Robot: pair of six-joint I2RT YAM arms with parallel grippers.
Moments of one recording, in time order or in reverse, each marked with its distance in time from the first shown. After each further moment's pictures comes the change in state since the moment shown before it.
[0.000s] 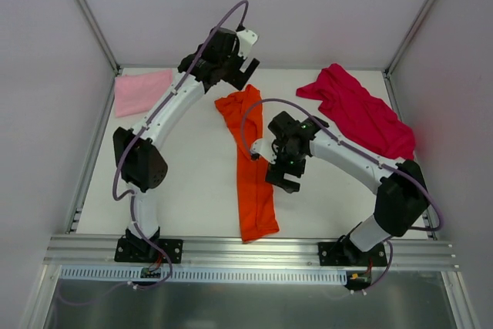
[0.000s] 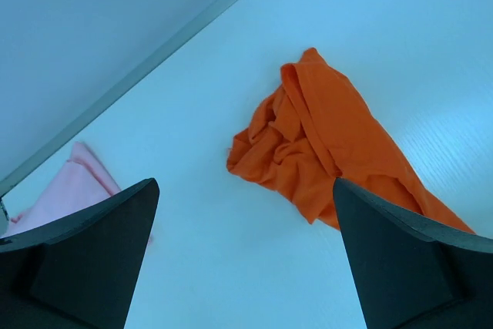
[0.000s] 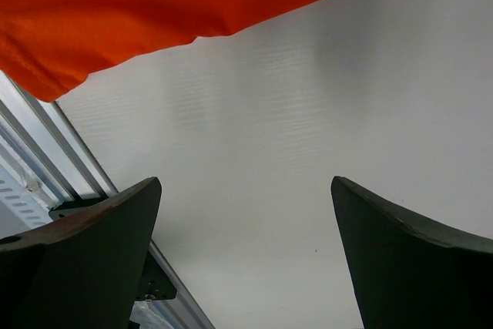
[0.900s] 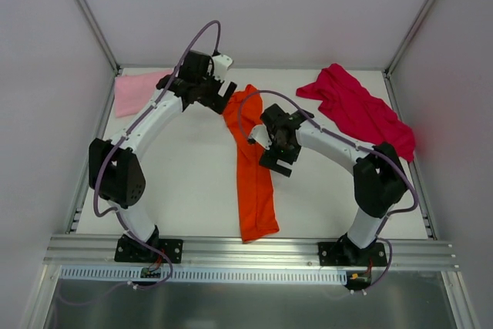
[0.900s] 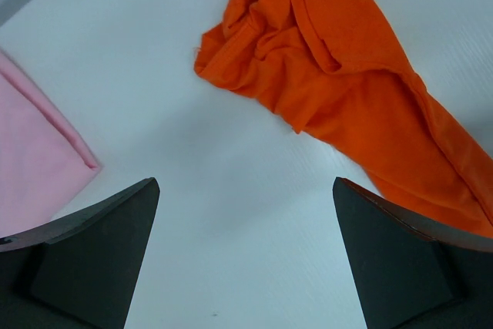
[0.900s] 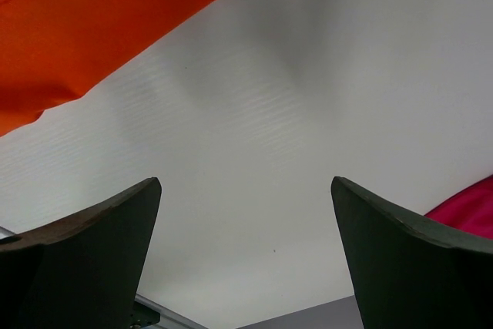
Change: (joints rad) left arm 0.116 -0.246 -0.443 0.082 0.139 -0.051; right arm -0.036 0.176 0.085 0.126 0.223 0.099
